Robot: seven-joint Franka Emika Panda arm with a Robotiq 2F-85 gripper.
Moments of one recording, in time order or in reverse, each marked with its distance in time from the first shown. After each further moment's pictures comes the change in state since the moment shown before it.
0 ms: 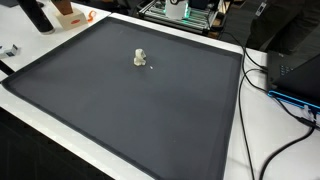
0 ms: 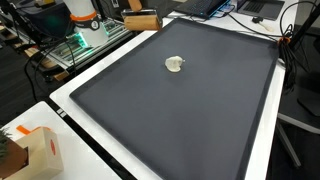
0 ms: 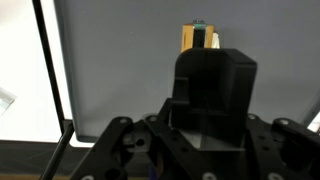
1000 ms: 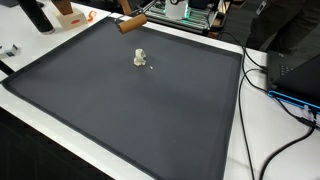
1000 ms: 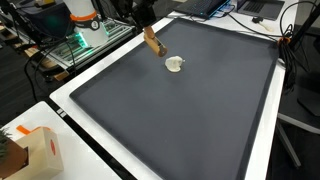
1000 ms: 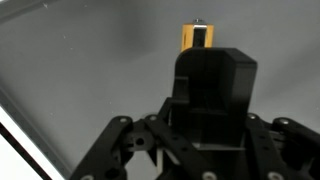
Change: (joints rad) arm -0.033 0.225 0.050 -0.007 0.163 0.016 0.448
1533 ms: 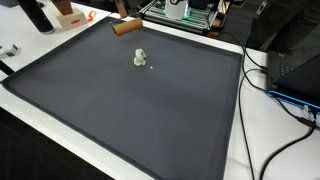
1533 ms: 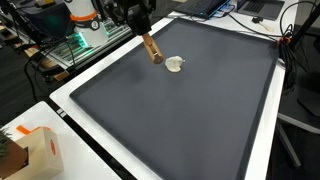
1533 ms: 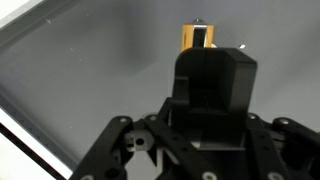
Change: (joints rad) arm -0.039 0.037 0.000 0.000 0.008 0.030 0.113
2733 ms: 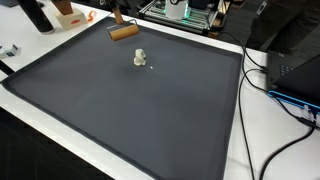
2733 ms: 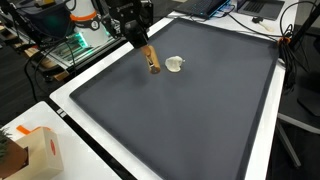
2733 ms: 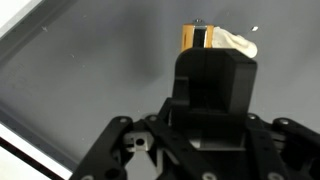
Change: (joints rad) arm -0.038 0.057 -0.003 -0.018 0.041 0.073 0.052
